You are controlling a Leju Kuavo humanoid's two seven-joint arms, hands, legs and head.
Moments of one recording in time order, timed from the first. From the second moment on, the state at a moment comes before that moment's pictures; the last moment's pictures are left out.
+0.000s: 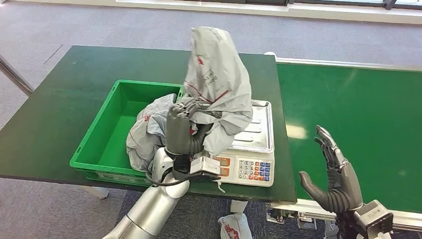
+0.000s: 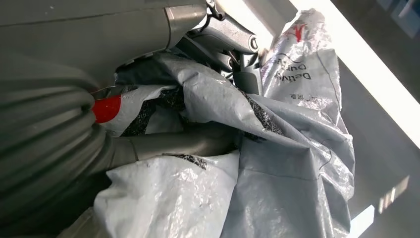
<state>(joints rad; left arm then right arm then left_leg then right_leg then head) -0.41 -0.27 -0.43 -1.21 -0.65 0.65 -0.69 0.04 0.20 -0.42 -1.79 0.48 0.70 -0.70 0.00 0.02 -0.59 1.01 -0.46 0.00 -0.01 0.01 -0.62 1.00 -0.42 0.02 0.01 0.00</state>
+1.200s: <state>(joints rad) -0.50 -0.15 -0.04 -0.89 -1.20 0.29 -0.27 0.06 0.18 -0.42 -1.82 0.48 0.70 -0.70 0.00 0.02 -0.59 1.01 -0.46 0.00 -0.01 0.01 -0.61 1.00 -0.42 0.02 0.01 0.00</state>
